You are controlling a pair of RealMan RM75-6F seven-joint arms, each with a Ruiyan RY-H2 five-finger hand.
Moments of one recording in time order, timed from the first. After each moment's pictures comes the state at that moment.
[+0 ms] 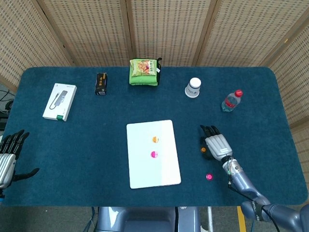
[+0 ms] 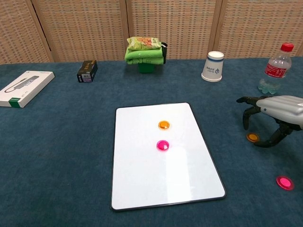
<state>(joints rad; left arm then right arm) -0.11 -1.11 -0.02 -1.59 1.51 1.45 -0.08 0.60 -1.55 0.05 -1.21 -1.29 0.94 -0.13</state>
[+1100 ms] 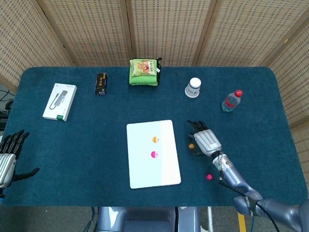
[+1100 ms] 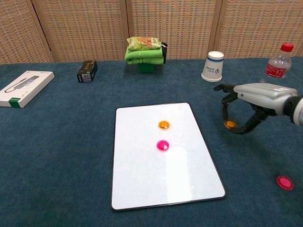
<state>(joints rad) -0.11 -1.11 -0.02 -1.60 1.50 1.45 -0.08 0.66 -1.54 0.14 -1.31 -1.30 0.89 -0.12</state>
